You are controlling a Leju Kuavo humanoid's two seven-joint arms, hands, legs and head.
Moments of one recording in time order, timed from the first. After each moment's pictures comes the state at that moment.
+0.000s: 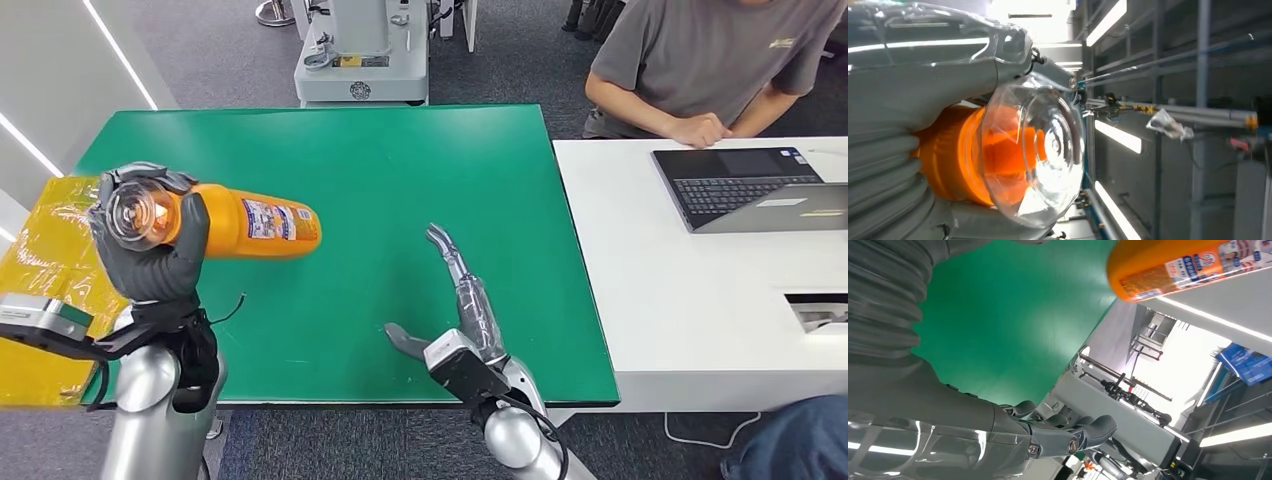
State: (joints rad) left arm -0.31 -0.06 -0.30 -1.62 -0.02 0.22 -0.46; right arm -0.23 0.07 0.66 -1.41 0.33 -0.32 -0.54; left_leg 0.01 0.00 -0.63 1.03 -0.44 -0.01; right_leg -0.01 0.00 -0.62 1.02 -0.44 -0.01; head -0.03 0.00
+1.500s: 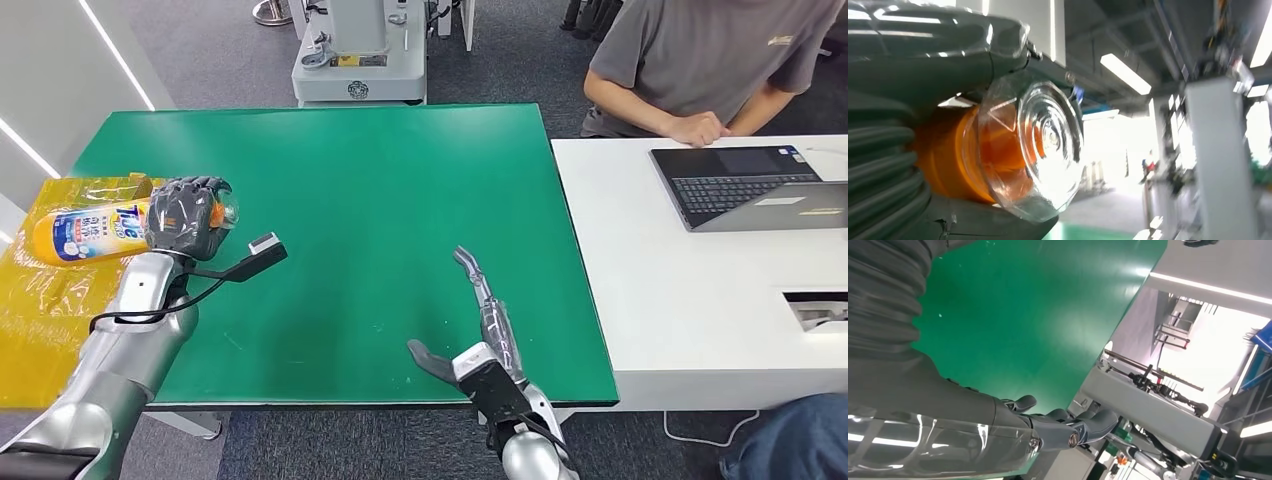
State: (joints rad) left arm -0.72 0.18 -0.37 -0.62 -1.35 0.61 -0.08; right arm -0.11 0.05 0.61 -1.47 0.31 -0.32 -0.52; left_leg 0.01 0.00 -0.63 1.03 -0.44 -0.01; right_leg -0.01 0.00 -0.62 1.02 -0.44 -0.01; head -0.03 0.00
